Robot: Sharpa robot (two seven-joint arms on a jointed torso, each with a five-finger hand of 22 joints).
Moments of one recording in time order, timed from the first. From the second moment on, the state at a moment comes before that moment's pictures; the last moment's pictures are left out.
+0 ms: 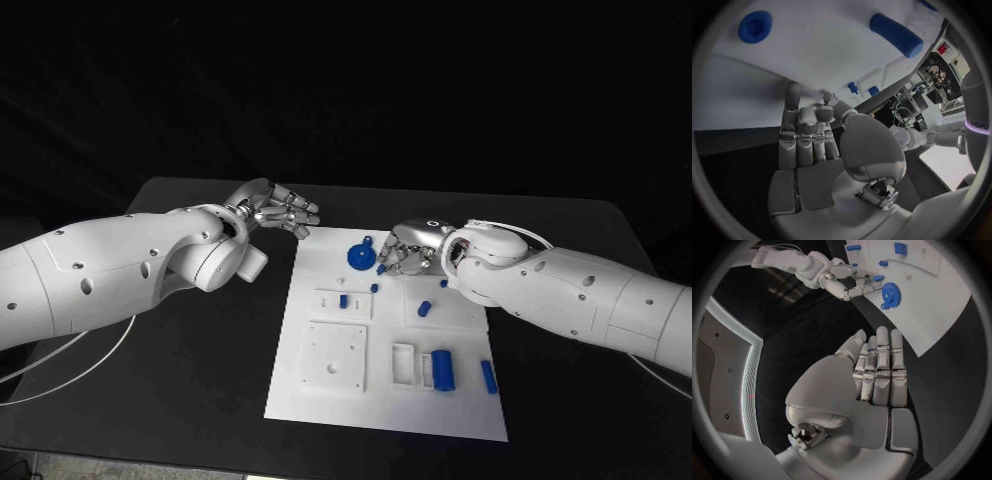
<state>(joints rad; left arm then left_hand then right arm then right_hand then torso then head) 1.44 -0.78 -0.22 1.41 -0.42 -0.38 0.07 1.41 0.05 0.06 -0.16 0.21 1.07 0.13 0.06 0.07 1.26 0.07 0.06 0.06 1.35 0.03 0.12 0.32 0.06 1.13 0.01 0.07 0.89 1.24 -0.54 -0.08 1.14 -1.56 -0.17 0.04 1.21 -0.01 0.39 -0.26 0.07 1.06 0.10 0.06 0.06 1.34 0.00 0.89 0.94 1.36 -0.07 1.03 1.20 0.07 1.39 -0.08 0.18 0.97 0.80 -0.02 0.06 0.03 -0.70</state>
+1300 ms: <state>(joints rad) 1.44 -0.78 -0.22 1.41 -0.42 -0.38 0.07 1.42 0.06 0.06 -0.16 0.21 1.07 0.13 0.06 0.07 1.26 0.07 0.06 0.06 1.35 0.03 0.12 0.32 0.06 1.13 0.01 0.07 0.90 1.23 -0.54 -0.08 1.15 -1.55 -0.18 0.05 1.23 0.01 0.37 -0.26 0.07 1.16 0.08 0.06 0.07 1.34 -0.01 0.90 0.95 1.36 -0.07 1.03 1.21 0.07 1.38 -0.08 0.18 0.99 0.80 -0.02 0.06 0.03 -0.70</state>
